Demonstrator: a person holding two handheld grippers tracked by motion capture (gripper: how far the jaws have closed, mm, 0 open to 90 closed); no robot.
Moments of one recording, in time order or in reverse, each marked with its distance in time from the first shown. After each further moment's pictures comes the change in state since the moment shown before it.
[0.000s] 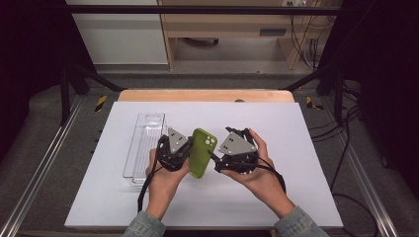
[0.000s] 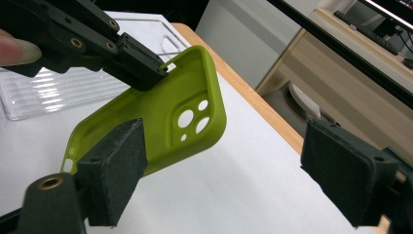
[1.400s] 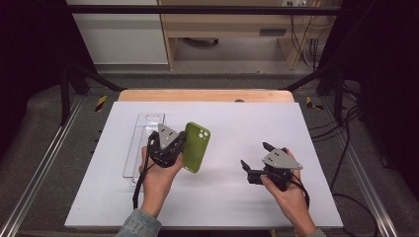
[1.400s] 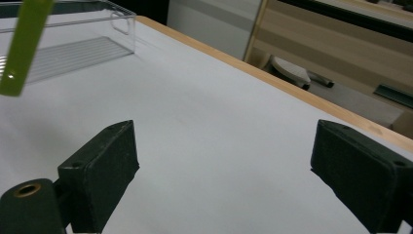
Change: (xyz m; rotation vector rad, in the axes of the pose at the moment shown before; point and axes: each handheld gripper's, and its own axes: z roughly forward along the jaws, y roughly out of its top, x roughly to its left) left arm 0.018 0.008 -0.011 -0.041 0.038 -0.048; right arm -0.027 -0.110 -0.033 -0.047 -0.090 0.283
